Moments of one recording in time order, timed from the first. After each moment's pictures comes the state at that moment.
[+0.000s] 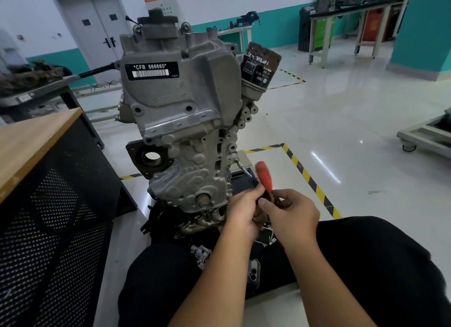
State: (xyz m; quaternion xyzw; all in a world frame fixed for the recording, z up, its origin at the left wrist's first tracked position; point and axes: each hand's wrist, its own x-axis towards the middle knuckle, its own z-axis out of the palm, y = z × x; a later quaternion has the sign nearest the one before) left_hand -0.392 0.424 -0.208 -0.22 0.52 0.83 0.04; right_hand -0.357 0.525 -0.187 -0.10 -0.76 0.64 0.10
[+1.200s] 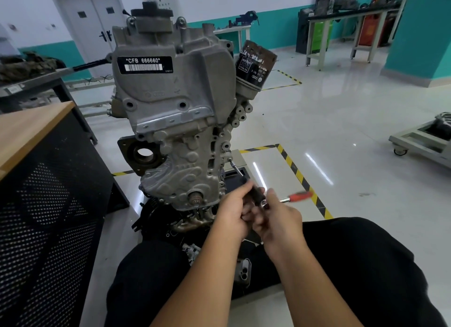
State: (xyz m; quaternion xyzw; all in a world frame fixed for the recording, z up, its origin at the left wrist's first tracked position) left_hand -0.396 0.420 -0.209 -0.24 0.47 0.85 0.09; right_hand -0.358 0.514 -0.189 -0.21 -0.45 0.86 -0.08
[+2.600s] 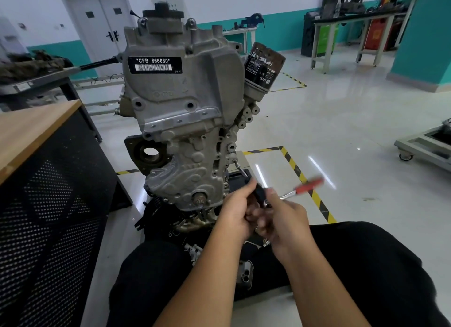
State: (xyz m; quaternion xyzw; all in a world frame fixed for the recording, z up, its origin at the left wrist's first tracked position) left_hand -0.393 0.418 -0.202 -0.22 0.48 0.84 0.07; right_hand -0.356 0.519 -0.174 -0.16 -0.49 0.85 -0.11
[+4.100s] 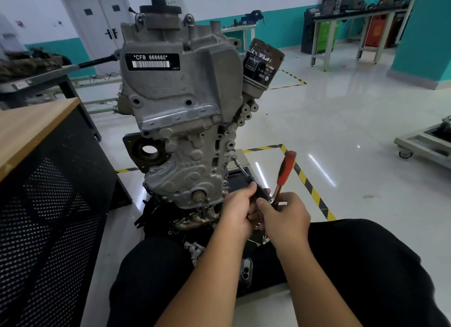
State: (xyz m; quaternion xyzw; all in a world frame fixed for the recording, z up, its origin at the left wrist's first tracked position) left_hand -0.394 0.421 -0.209 -0.22 0.48 0.85 0.08; right_hand -0.354 0.521 -0.189 -0.12 -0.77 0.63 0.05
